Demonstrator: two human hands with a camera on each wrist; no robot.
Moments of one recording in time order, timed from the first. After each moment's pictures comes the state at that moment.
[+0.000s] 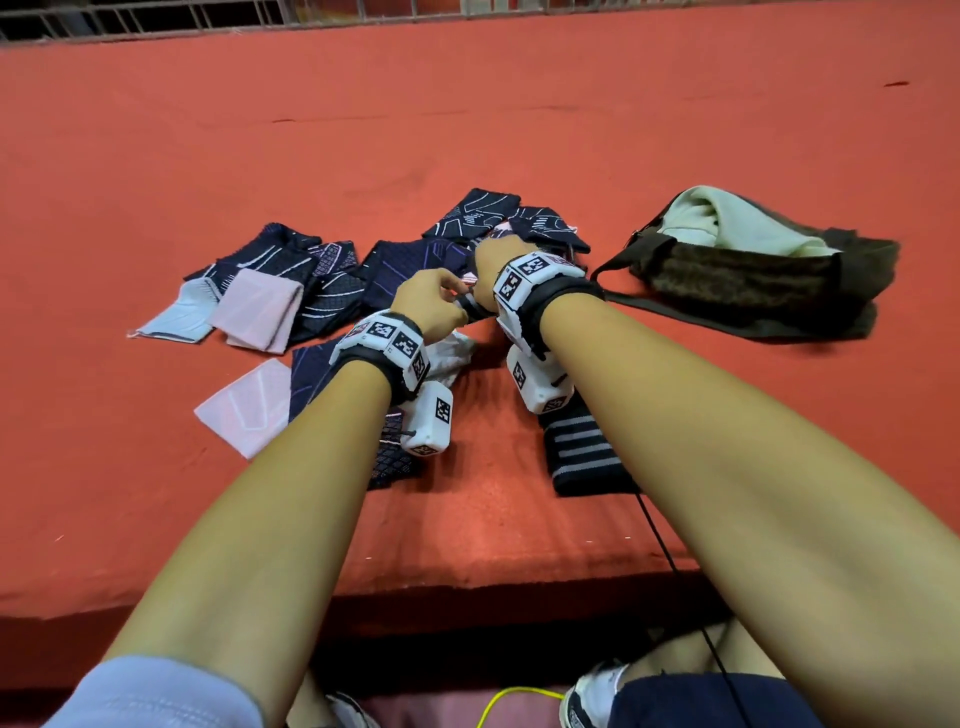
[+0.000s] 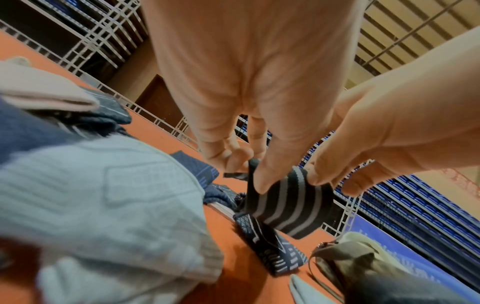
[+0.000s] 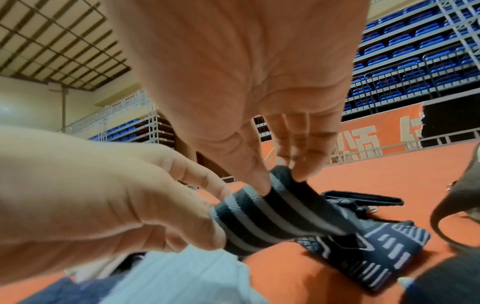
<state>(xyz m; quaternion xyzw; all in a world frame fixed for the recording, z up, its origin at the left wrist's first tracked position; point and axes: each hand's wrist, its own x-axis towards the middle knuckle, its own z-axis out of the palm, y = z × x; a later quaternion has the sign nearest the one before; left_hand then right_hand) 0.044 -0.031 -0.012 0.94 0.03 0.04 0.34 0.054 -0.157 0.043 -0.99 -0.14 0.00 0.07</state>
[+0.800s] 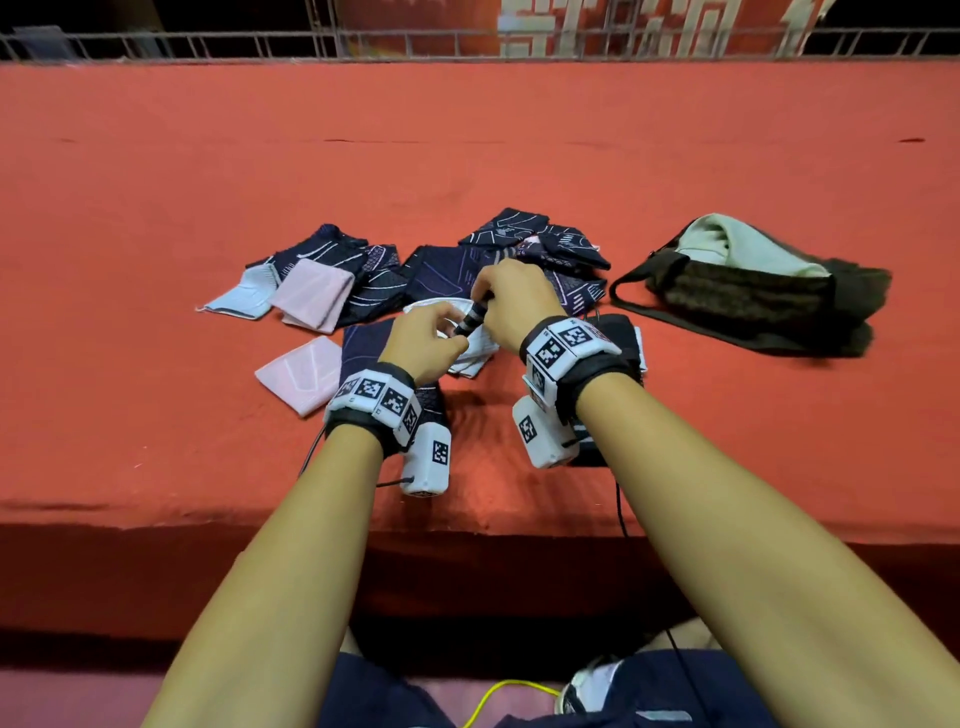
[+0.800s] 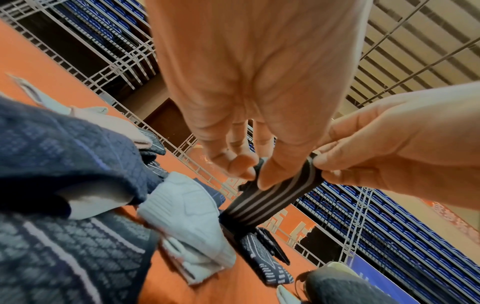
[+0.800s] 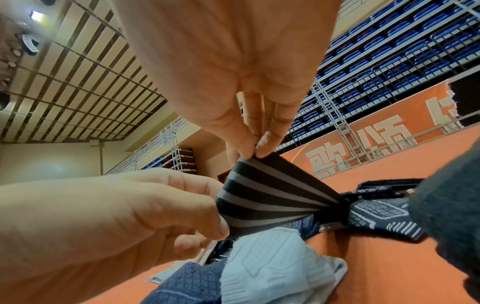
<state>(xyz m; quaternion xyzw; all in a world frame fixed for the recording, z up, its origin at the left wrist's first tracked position) -0.072 -0.004 -0.010 0.92 0.03 0.12 0.38 -0.047 -0.145 0.044 -0.95 -0.23 -0.09 0.21</state>
